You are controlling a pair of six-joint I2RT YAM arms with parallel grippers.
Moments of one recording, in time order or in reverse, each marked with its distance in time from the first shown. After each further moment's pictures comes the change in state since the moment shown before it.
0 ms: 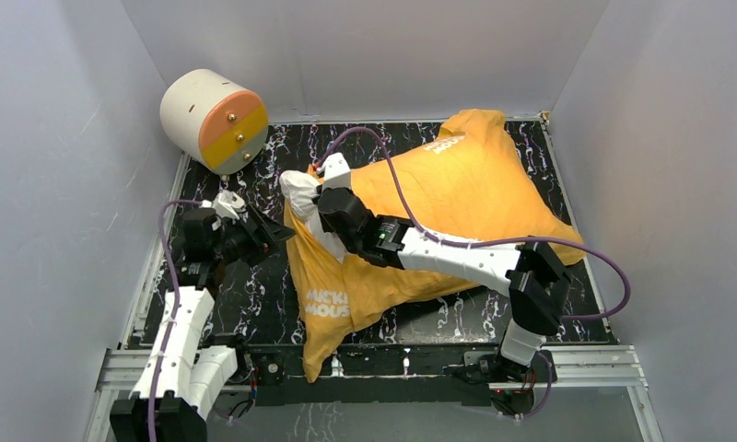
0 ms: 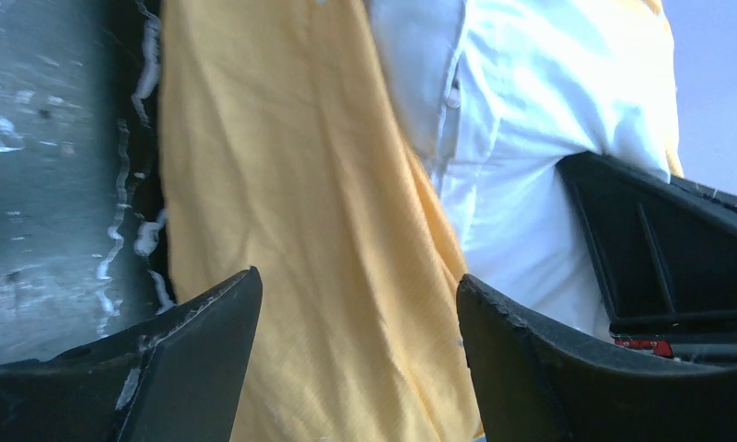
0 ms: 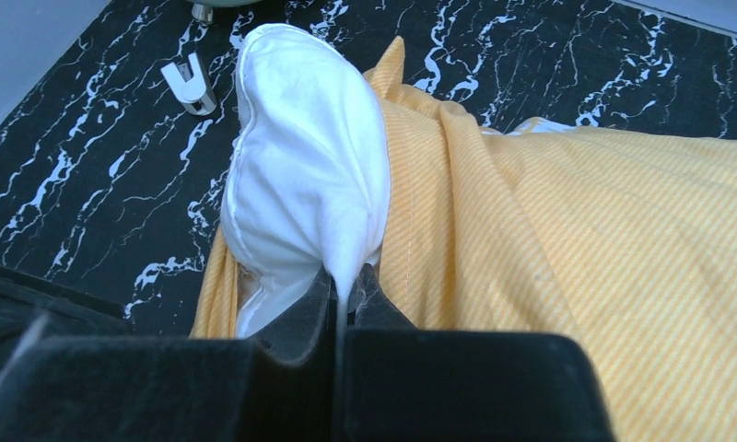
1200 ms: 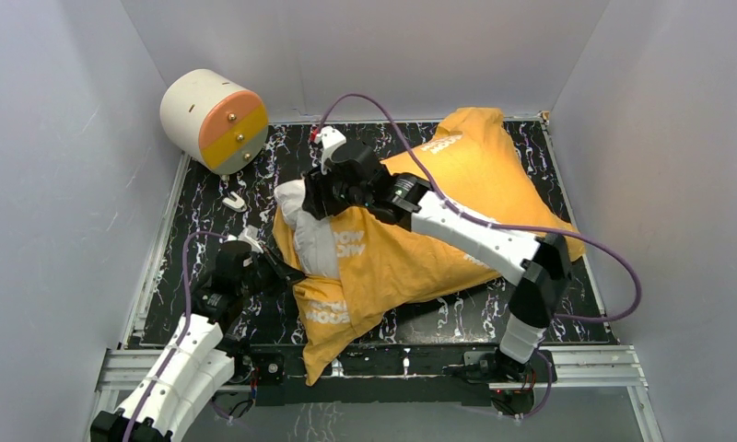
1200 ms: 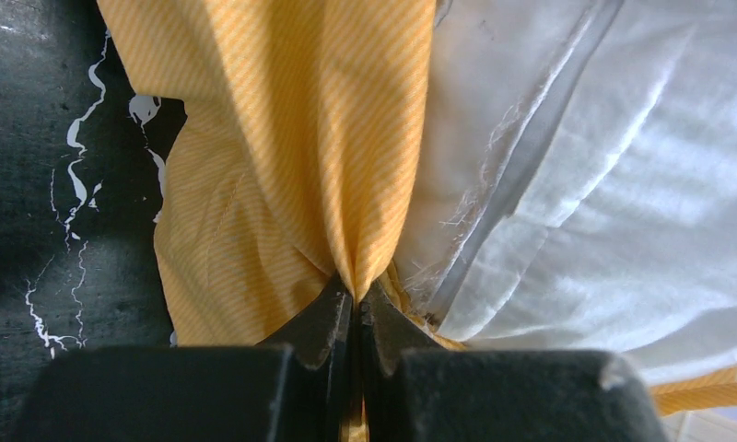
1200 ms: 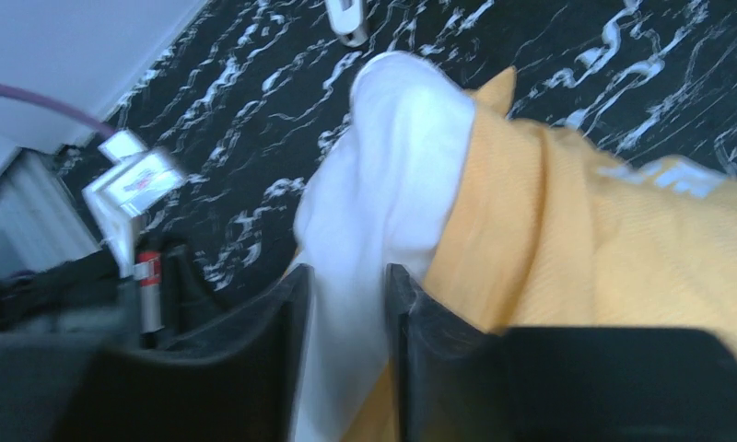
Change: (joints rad) left arm -0.346 -0.167 -0.254 0.028 -0.243 -0.219; right arm -0.160 0.052 0.298 -0.336 -0.601 0.016
